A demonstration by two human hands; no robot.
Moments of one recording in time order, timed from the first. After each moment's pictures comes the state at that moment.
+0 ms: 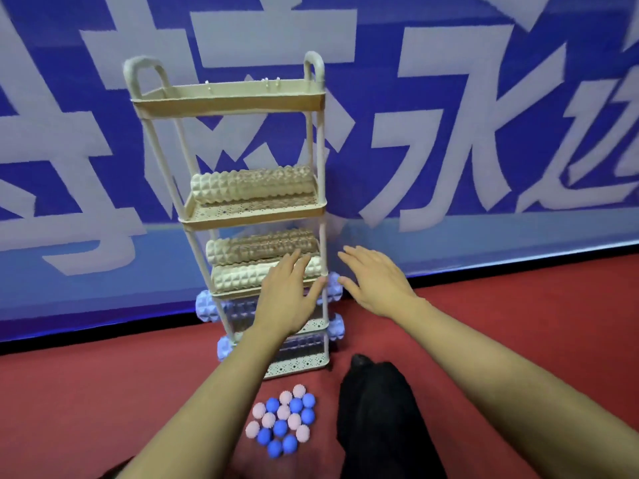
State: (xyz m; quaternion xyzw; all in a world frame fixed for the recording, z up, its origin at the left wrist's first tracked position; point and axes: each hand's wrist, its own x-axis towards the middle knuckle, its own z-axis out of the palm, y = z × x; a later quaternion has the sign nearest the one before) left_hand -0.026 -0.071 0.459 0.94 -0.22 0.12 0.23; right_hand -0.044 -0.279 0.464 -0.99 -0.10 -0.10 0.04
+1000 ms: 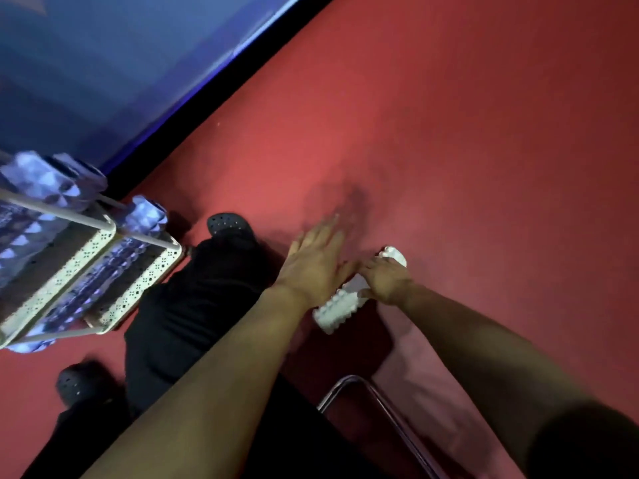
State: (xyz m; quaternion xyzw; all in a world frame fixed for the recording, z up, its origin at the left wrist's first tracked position) left_hand -0.166 -0.369 0.173 0.79 -0.53 -0.30 0.06; right_hand -0.316 -0.493 0.026 -0.92 0.16 0.31 0.17
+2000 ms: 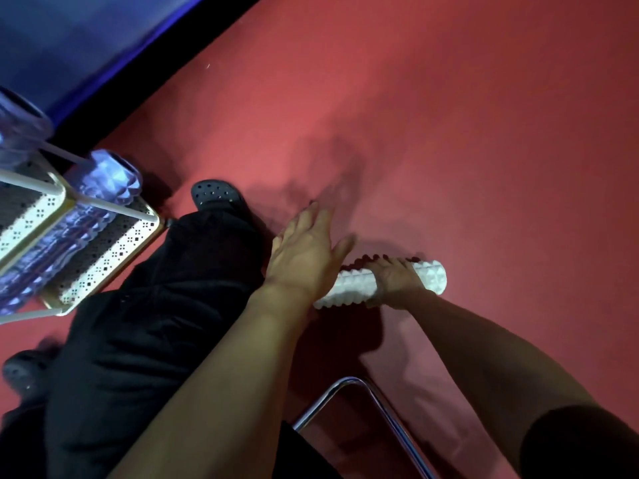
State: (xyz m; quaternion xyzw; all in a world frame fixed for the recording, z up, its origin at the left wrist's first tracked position) left_hand -0.135 -0.368 0.132 0.86 -0.37 -0.33 0.12; right_hand -0.314 -0.491 -0.062 -0.89 0.24 0.33 0.21
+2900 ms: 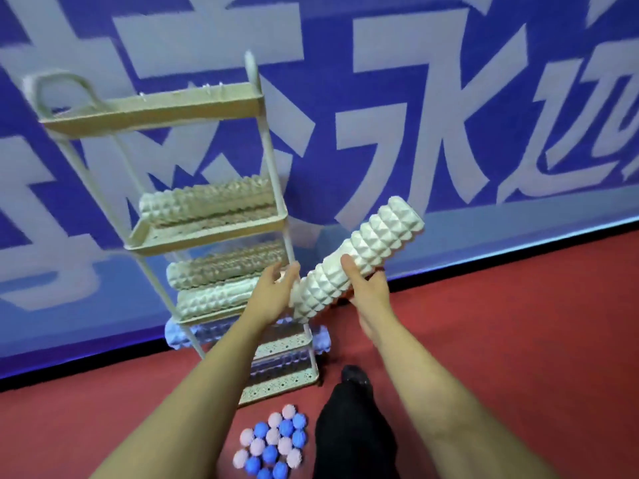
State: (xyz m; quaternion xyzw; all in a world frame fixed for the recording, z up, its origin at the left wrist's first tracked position) left_hand 0.026 -0.121 0.464 0.82 -0.04 -0.07 0.57; right_hand -0.012 -0.295 0.431 -0.51 0.14 -0.18 0.83
